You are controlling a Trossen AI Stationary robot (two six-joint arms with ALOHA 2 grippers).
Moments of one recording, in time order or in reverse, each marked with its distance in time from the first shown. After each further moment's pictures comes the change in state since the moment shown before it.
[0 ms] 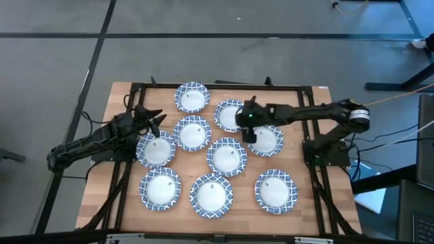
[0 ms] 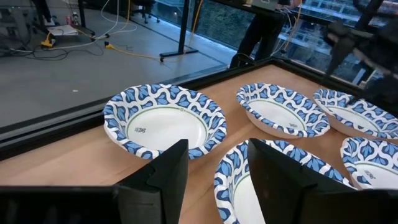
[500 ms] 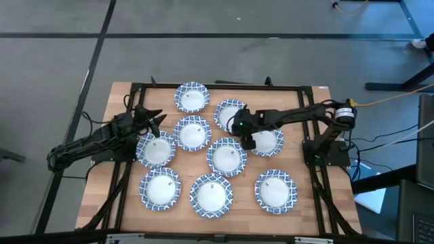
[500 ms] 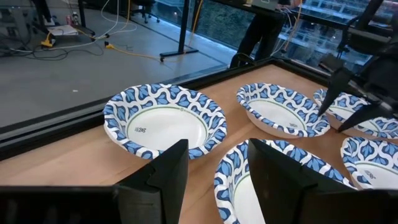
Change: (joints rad) left arm 0.000 0.001 0.000 0.000 0.000 0.000; right arm 0.051 0.159 0.041 -0.056 0.008 -0.059
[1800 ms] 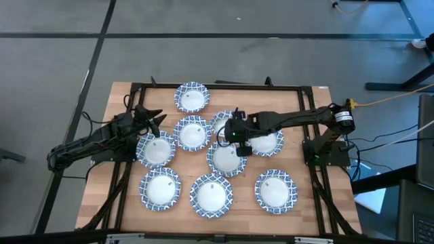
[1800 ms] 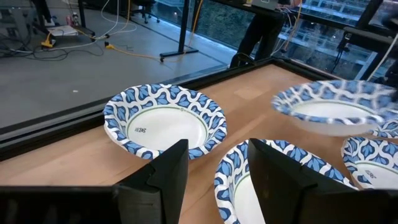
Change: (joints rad) left arm 0.000 0.000 0.000 0.000 0.000 0.003; right arm 0.205 0.018 0.411 -0.465 0.112 0.178
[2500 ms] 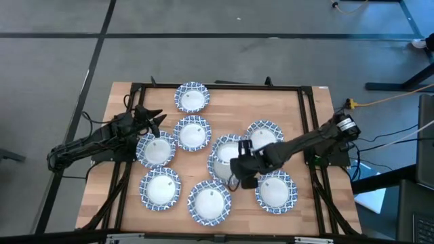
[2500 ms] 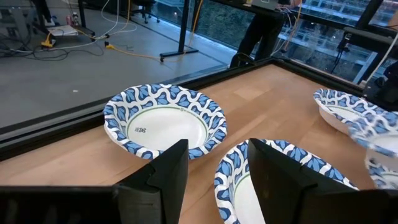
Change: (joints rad) left arm 0.000 0.000 0.000 0.000 0.000 -0.001; right arm 0.355 0.000 0.001 -0.028 0.098 0.400
